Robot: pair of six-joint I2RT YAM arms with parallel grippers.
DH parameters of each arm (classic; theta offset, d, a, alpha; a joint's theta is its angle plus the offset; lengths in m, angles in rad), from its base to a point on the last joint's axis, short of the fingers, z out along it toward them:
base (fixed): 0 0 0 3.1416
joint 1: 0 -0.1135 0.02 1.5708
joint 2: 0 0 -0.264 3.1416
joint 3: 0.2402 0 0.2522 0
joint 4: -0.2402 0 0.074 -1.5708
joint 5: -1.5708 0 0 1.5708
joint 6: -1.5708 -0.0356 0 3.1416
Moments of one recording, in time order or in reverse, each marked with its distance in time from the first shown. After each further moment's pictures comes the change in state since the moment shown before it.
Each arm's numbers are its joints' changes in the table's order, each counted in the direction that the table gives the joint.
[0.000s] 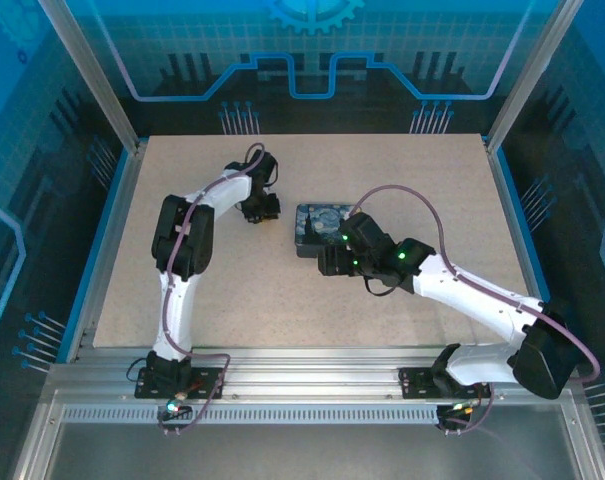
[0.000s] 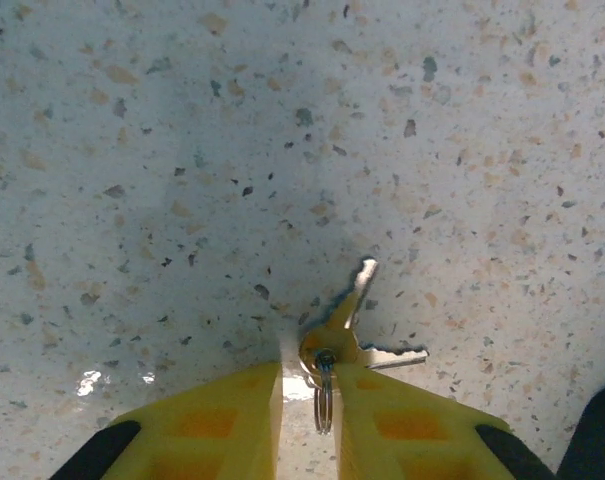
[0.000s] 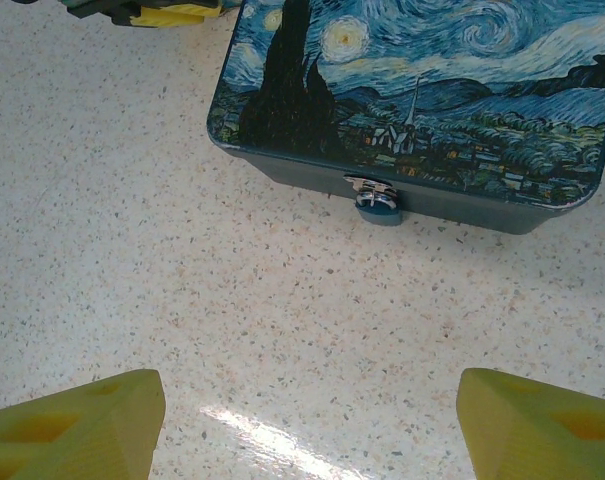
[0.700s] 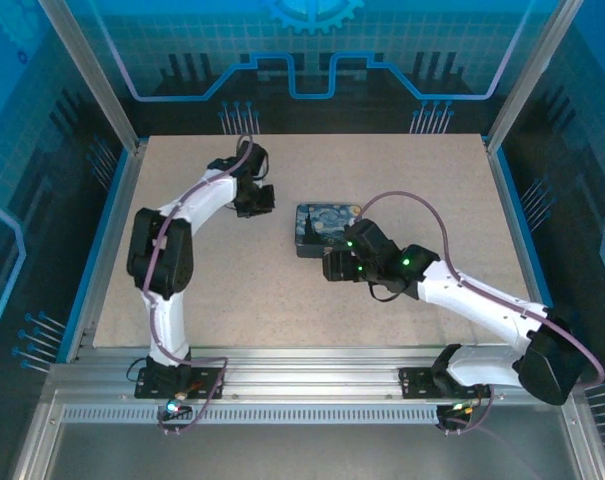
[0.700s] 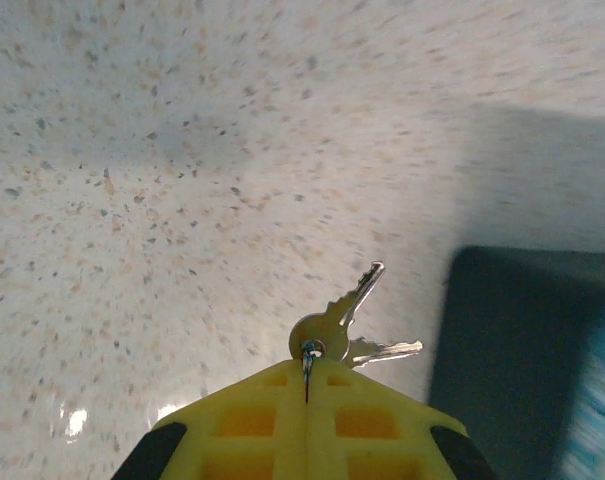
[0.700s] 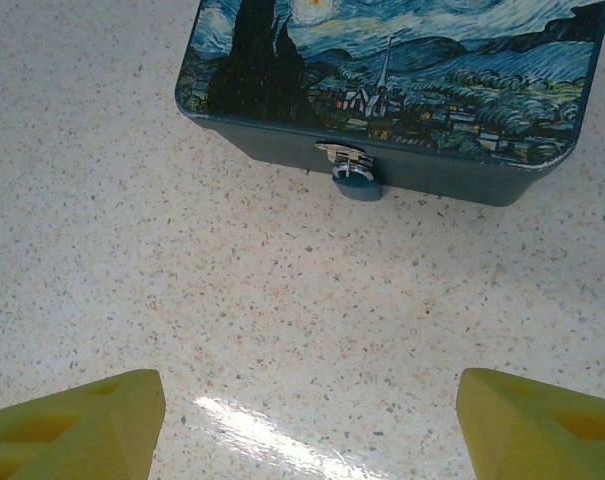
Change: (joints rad) left arm 0.001 -0.277 -0.147 0.027 -0.046 -0.058; right arm 0.005 -0.050 -0.070 0.014 0.000 -0.008
